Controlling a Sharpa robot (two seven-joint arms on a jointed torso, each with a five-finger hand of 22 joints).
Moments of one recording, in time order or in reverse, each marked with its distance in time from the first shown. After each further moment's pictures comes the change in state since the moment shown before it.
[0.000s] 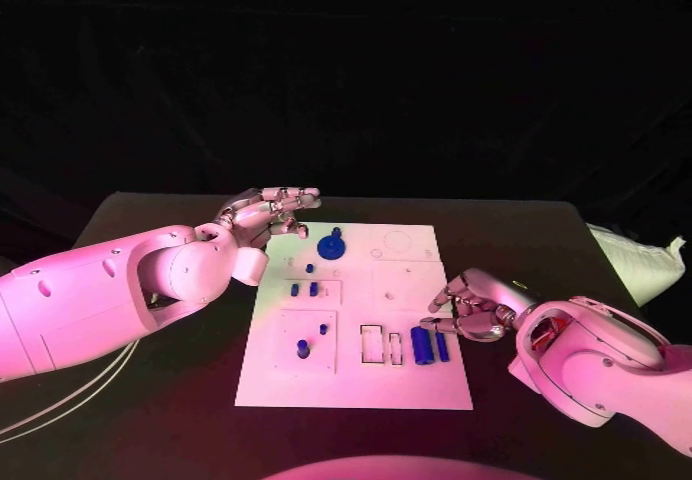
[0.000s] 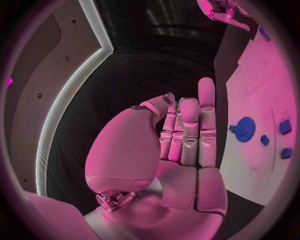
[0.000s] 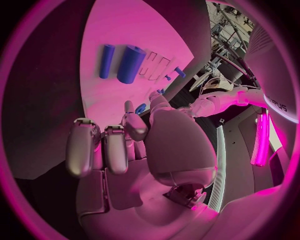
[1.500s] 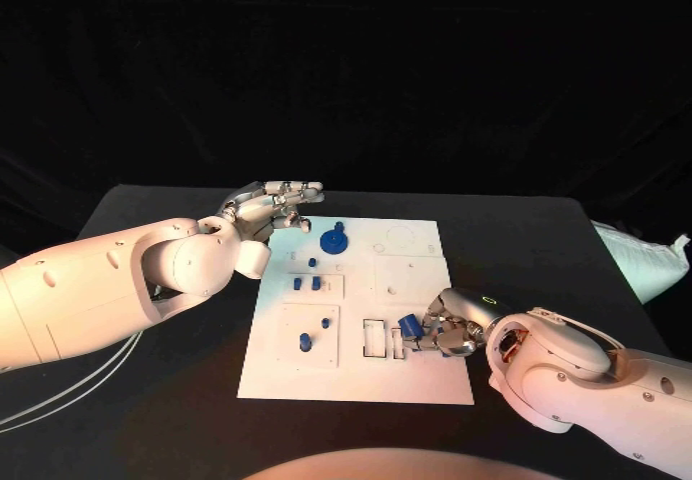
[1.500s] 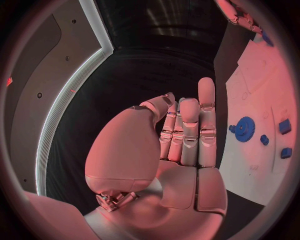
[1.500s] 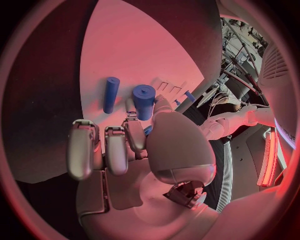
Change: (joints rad) left arm -0.001 -0.006 -0.001 0.001 0.000 0.001 -0.001; left_hand 0.000 0.000 0.000 0.000 0.000 0.000 0.000 0.000 0.000 0.000 0.000 0.000 0.000 0.002 0.002 0.000 0.000 0.000 0.000 0.000 0.000 0.000; right arm -0.070 0.136 0.007 -0.074 -0.140 0.117 -0.150; right_hand 0.007 0.049 -0.101 0.019 0.012 0.005 -0.005 0.054 0.054 0.006 0.002 0.152 0.216 0.000 0.001 0.031 -0.001 -0.014 0.007 0.001 0.023 0.043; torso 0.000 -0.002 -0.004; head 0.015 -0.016
